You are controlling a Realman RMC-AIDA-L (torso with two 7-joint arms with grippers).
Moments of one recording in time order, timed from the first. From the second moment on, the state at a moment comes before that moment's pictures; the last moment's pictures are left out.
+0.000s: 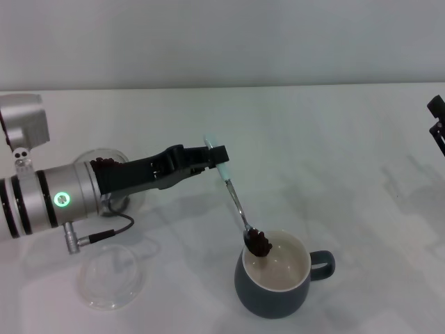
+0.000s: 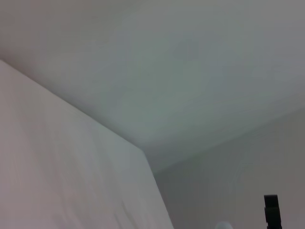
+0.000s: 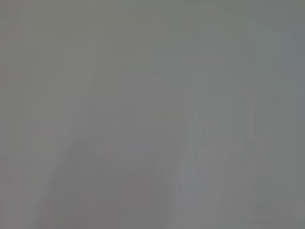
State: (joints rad) left arm -0.66 -2.06 1.19 0.36 1.38 1.33 -2.07; right arm 0.25 2.01 -1.80 -0.11 0.10 -1.65 0.16
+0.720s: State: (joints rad) left arm -0.81 -2.07 1.21 0.41 1.53 1.26 -2.01; right arm 0.25 2.01 -1.81 -0.11 0.10 -1.64 0.18
